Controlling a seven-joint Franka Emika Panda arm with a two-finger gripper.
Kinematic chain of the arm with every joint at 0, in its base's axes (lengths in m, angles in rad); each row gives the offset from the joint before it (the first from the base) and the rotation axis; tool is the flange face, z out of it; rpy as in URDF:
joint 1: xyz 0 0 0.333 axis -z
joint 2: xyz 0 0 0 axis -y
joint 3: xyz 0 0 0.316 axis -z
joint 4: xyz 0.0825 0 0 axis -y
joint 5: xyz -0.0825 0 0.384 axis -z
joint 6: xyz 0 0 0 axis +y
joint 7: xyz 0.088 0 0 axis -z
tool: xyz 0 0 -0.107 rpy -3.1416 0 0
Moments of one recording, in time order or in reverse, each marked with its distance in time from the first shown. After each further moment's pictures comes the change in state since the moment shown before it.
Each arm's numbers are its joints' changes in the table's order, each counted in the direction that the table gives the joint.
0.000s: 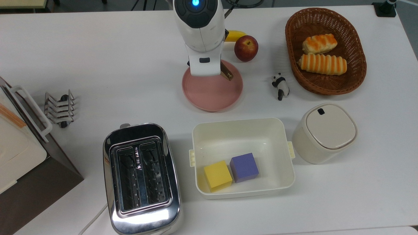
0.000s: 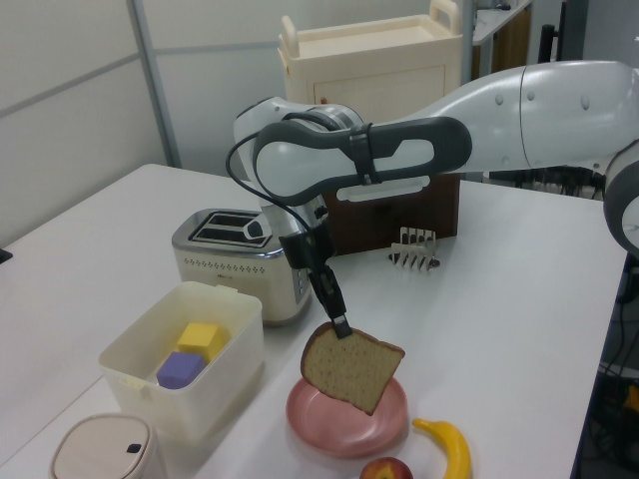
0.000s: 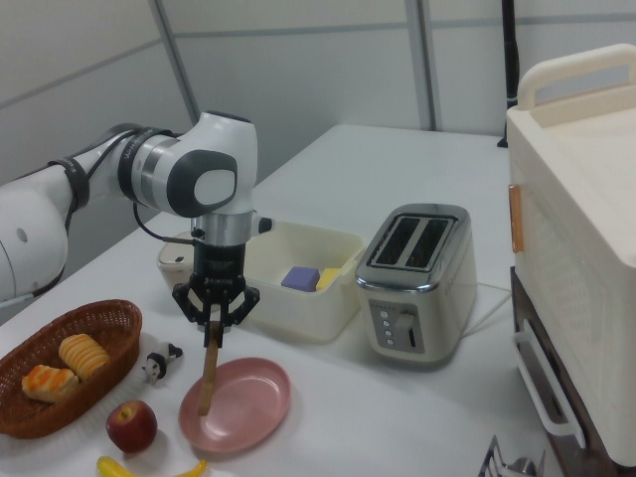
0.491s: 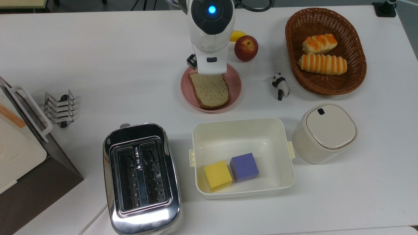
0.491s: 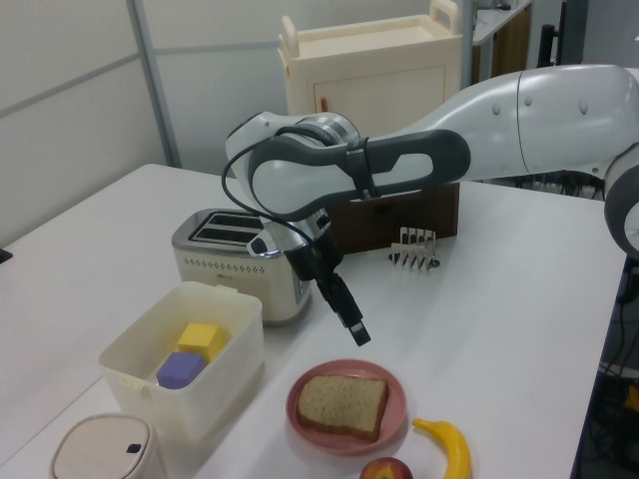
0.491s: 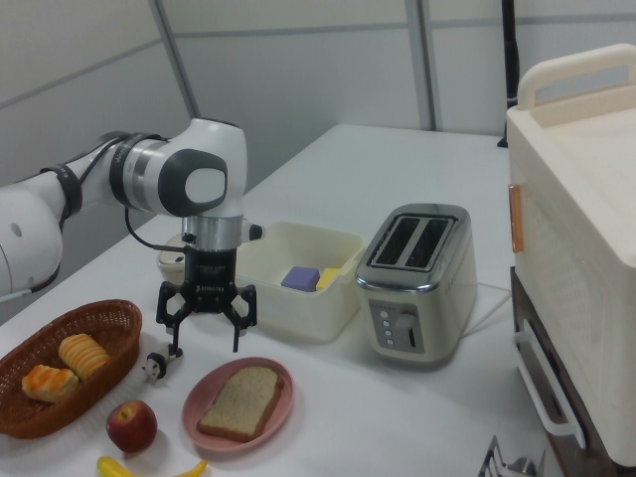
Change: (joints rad) arm -0.033 -0.001 -0.001 -0.011 0.074 0.067 -0.006
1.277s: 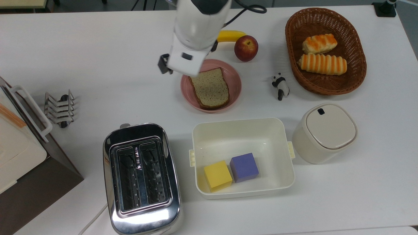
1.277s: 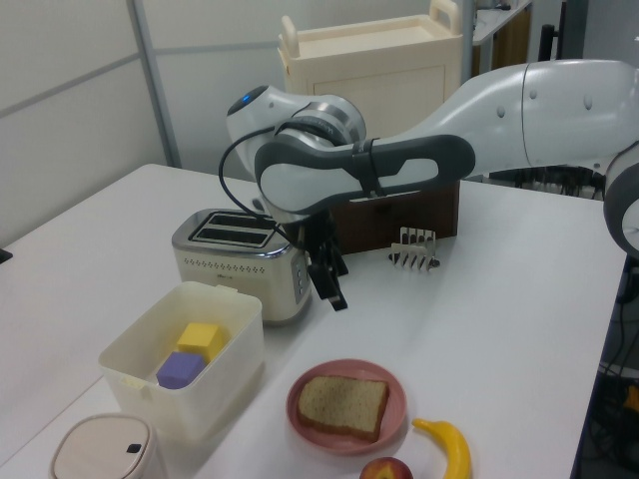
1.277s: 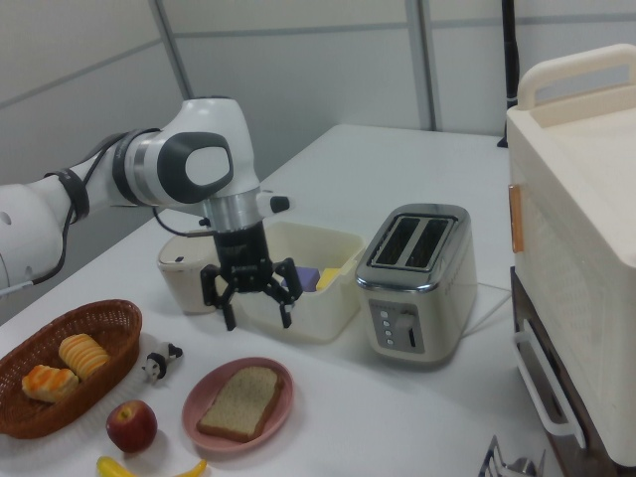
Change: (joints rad) arm 0.006 0.004 0.032 0.042 0.184 -0.156 0.334
